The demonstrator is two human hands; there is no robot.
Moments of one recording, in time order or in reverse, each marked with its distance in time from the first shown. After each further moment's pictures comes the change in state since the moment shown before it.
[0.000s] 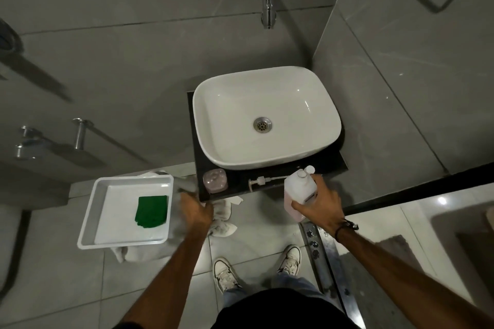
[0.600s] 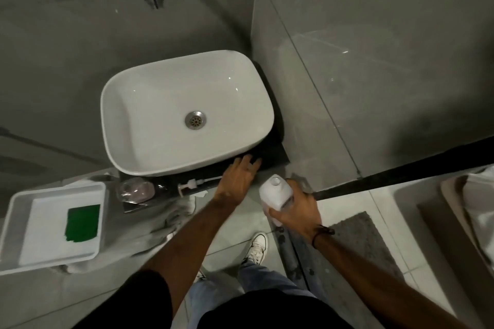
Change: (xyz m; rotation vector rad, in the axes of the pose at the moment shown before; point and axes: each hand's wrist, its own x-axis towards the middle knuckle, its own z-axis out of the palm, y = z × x) left_hand -0.062 0.183 0.214 0.808 -0.338 0.978; right_hand 0.015 0.124 -0.061 0.040 -0.011 0.042
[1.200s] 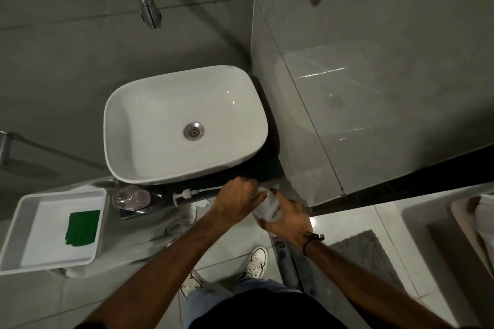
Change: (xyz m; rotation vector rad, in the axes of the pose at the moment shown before) left_hand -0.017 0.036 -0.043 -0.191 0.054 -0.053; right_hand 0.022 0.016 0.001 -0.135 -0.127 -0.091
